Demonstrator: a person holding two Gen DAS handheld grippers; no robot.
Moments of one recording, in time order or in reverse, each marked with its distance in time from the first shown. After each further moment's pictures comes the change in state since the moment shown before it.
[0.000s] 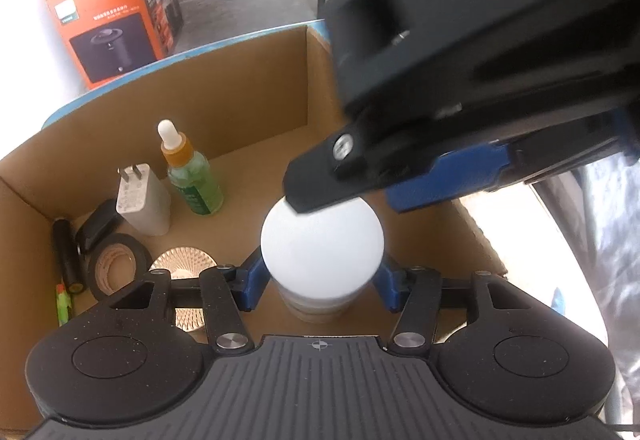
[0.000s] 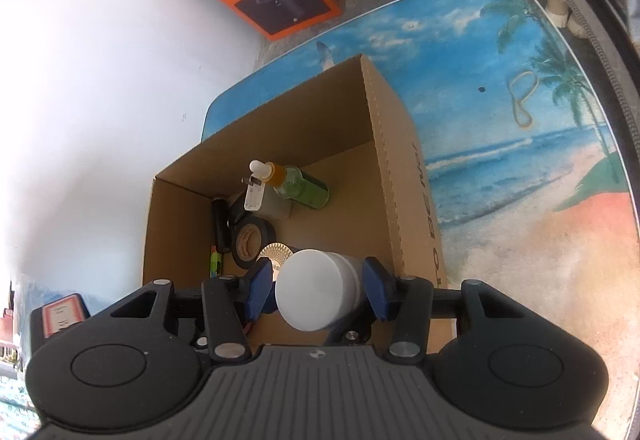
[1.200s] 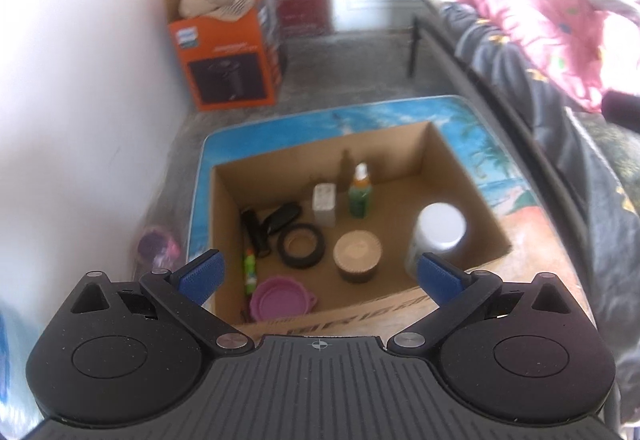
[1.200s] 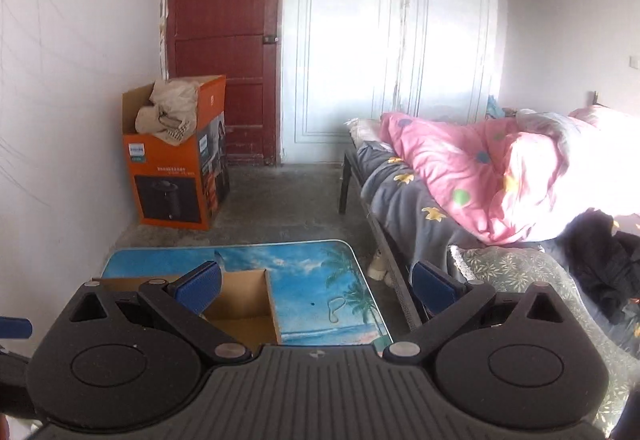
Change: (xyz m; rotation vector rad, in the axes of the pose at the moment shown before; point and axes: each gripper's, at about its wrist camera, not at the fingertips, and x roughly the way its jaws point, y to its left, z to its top) left arm -0.182 0.064 -0.033 -0.137 -0.122 0.228; right arm -0.148 0.136 -0.123 -0.360 -0.677 -0.573
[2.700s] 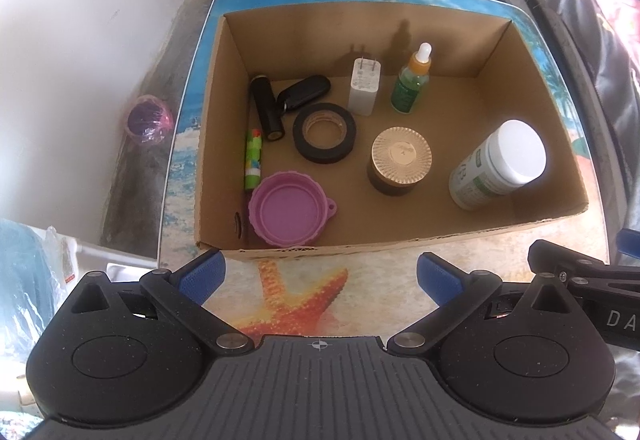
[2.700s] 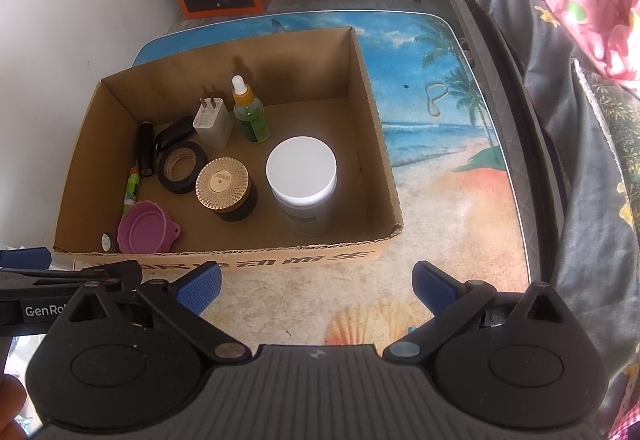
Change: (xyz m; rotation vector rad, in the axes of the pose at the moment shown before) left arm 0.086 0.037 -0.015 -0.136 0.368 -0.015; right arm 0.123 0.051 -0.060 -0.025 0.641 0.155
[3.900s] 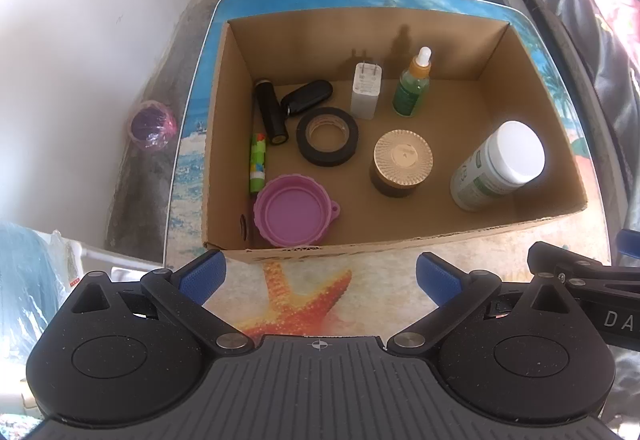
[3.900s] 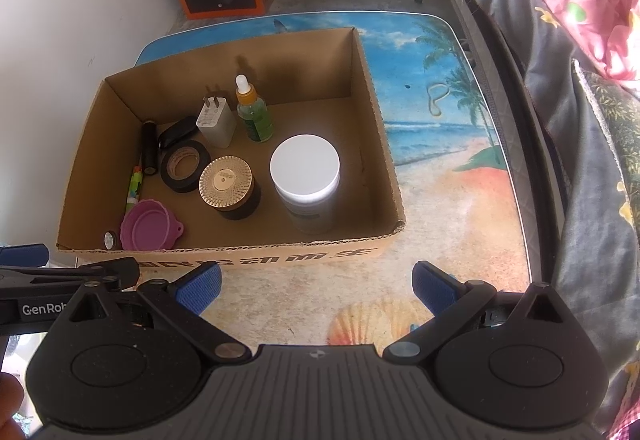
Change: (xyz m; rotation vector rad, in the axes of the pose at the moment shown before) left arm -0.007 -0.003 -0.002 0.001 -0.014 0.012; right arm -0.002 0.000 -0.002 -0.004 -0.005 0.004
